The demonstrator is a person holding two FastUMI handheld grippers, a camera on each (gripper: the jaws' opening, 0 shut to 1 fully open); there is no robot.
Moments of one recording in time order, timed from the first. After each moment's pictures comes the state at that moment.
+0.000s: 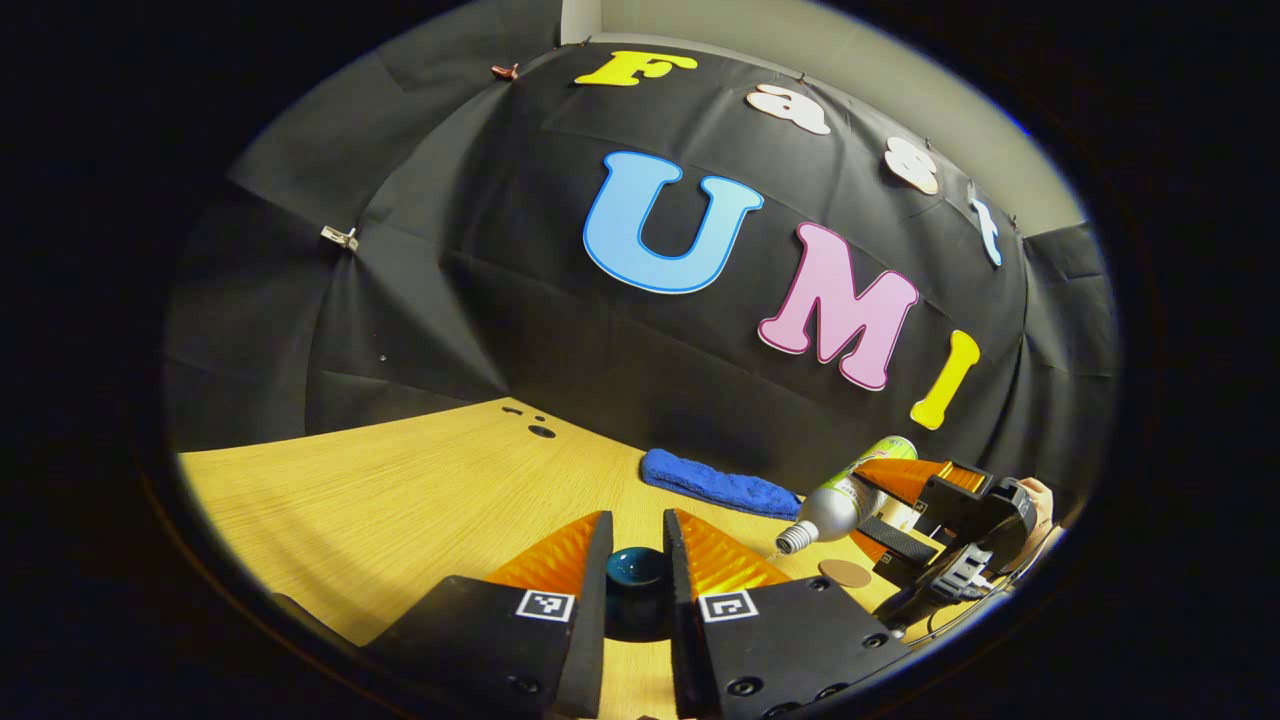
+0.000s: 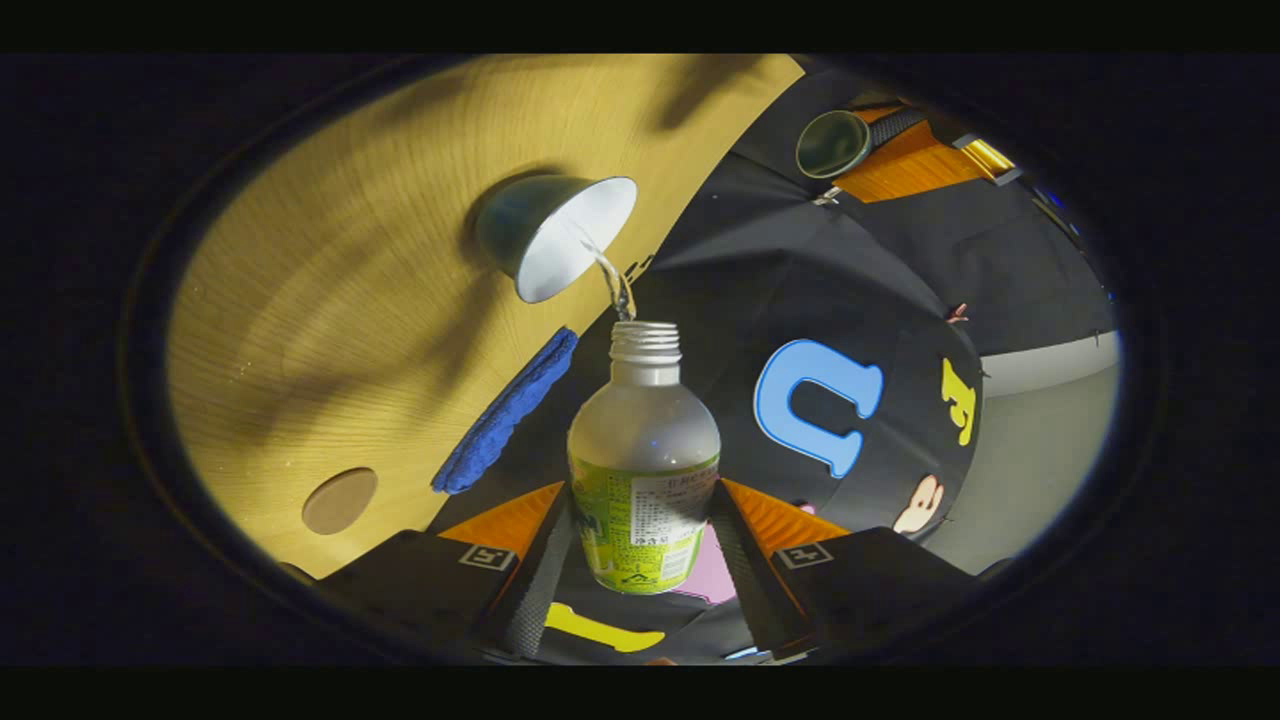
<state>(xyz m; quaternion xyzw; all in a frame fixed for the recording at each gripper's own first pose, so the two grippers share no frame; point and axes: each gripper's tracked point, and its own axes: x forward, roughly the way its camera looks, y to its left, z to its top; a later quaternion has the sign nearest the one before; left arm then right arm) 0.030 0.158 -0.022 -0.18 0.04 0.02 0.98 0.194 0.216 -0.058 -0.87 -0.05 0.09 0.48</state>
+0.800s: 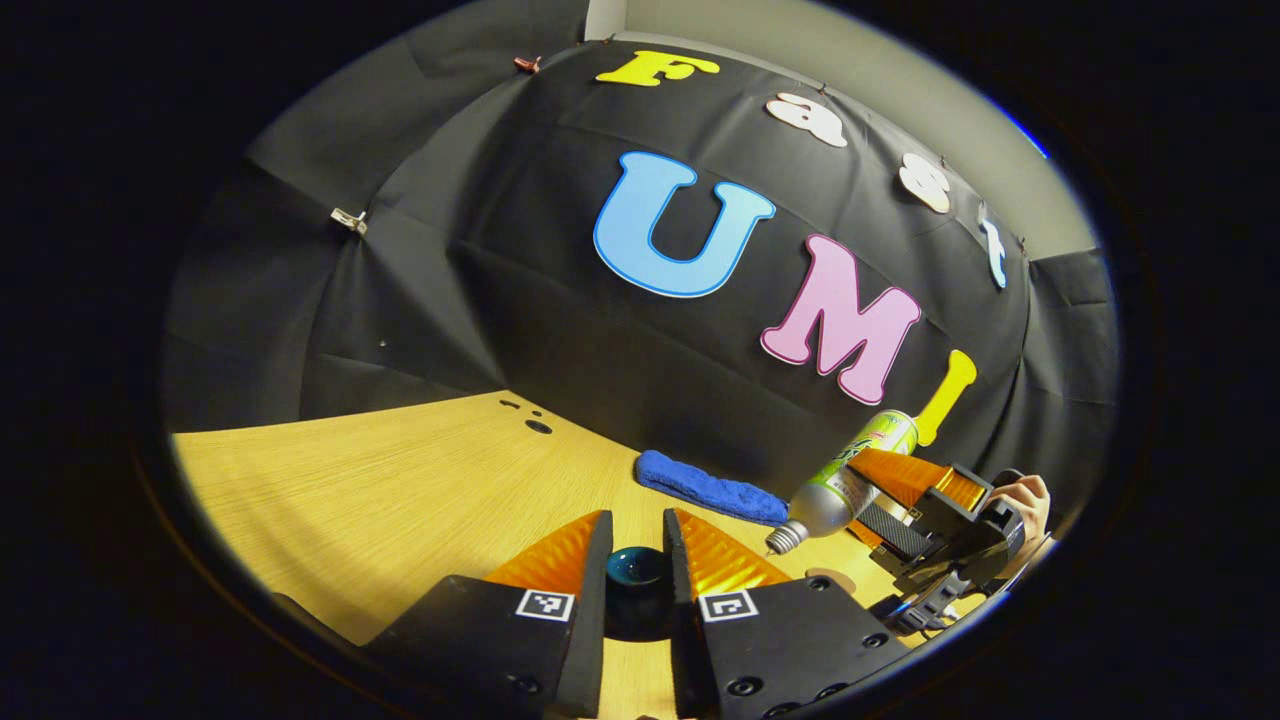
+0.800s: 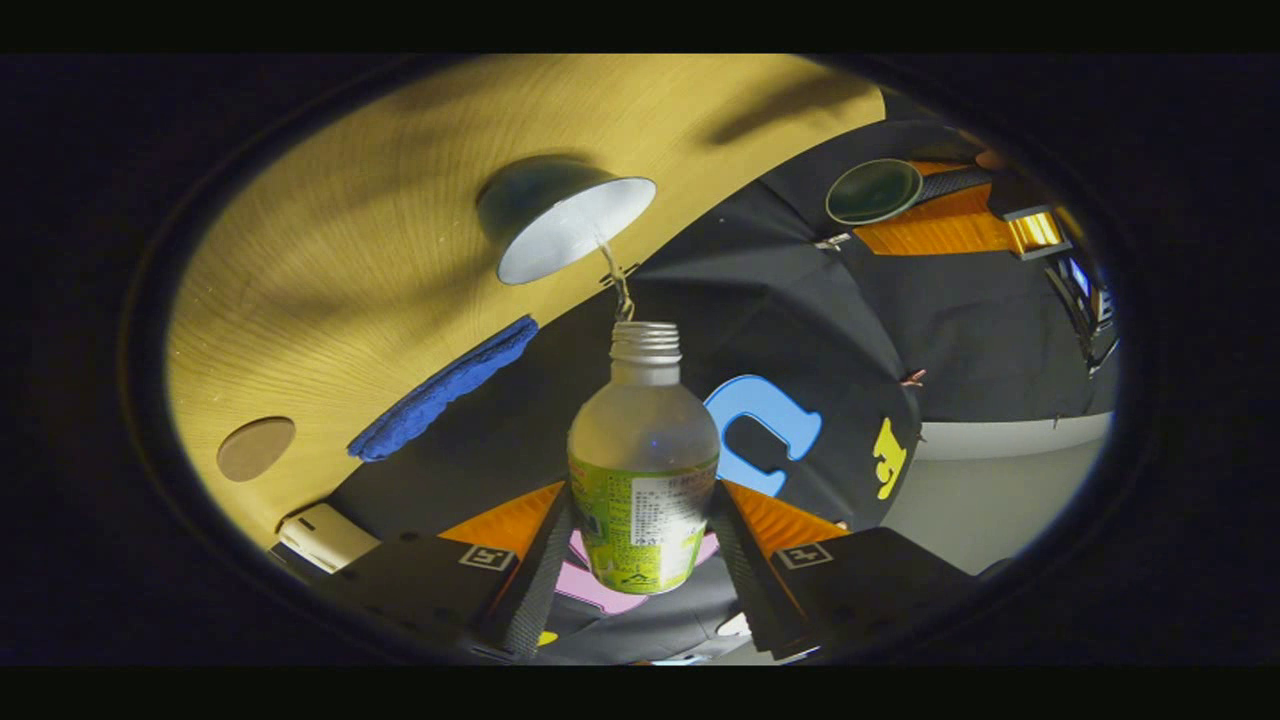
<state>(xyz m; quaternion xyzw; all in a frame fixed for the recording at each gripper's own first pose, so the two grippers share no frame) 0.028 0.162 -0.019 -0.21 0.04 0.02 0.98 0.191 0.238 -0.037 -0.92 -0.13 0.07 0.37</state>
